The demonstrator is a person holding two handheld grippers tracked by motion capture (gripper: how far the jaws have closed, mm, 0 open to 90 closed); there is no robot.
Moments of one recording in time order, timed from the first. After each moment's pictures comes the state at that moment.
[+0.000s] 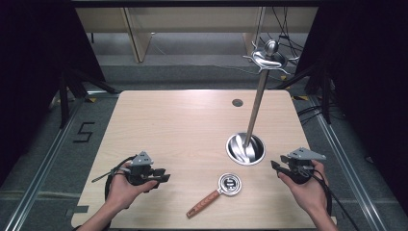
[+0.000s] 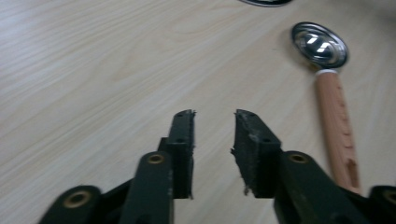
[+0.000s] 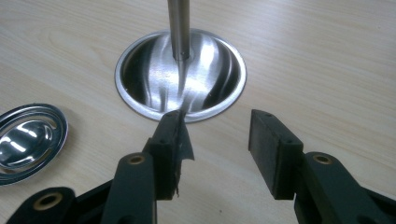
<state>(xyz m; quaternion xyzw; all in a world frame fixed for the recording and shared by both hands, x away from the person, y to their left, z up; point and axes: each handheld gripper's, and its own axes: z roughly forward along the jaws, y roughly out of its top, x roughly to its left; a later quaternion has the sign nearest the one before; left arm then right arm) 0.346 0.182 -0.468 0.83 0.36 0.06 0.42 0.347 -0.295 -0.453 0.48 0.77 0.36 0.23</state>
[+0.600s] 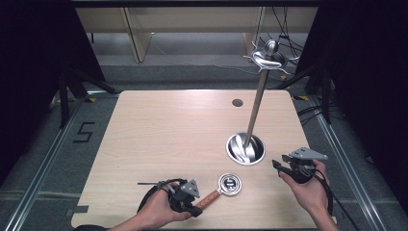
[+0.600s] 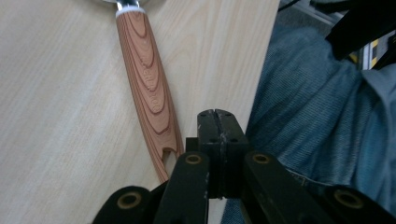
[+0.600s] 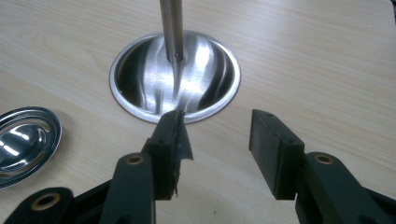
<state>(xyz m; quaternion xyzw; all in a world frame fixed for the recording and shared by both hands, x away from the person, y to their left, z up) 0.298 0.071 -0.472 0.93 0.20 -0.07 0.30 0.348 -0.300 -0.452 0.48 0.77 0.36 0.24</state>
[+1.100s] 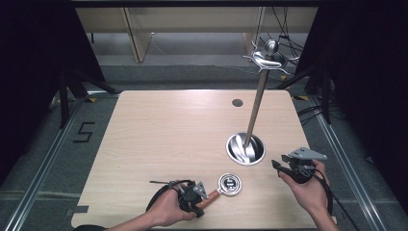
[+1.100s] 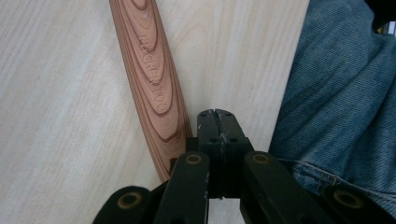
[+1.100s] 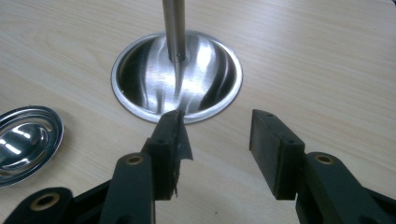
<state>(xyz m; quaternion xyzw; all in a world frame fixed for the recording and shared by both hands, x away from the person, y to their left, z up) 0.309 0.055 -0.489 0.96 0.18 -0.06 0.23 0.346 -0.295 -0.452 0.50 0.76 0.36 0.23</state>
